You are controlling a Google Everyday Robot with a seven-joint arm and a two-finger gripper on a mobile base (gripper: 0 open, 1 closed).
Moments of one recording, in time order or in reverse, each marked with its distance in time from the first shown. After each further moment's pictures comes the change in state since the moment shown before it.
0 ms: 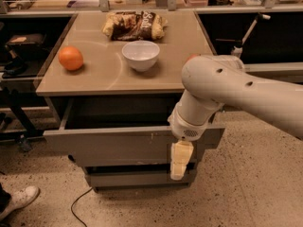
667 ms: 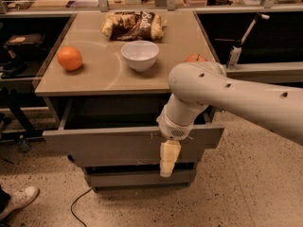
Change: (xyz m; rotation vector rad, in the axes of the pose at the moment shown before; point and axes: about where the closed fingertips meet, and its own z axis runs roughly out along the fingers) arm -0.022 -0.021 0.032 0.000 -0.029 -0.050
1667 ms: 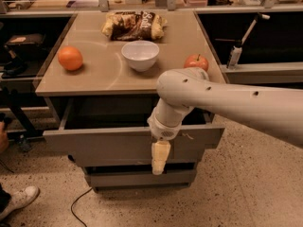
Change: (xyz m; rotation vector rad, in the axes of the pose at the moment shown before) arm -0.018 -0.023 0.038 -0.002 -0.008 -0.068
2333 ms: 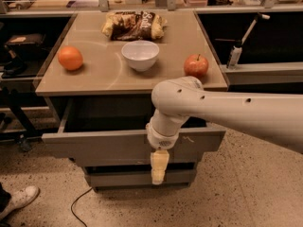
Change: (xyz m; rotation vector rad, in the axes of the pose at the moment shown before) arm 0.001 0.022 0.024 -0.047 0.032 -0.023
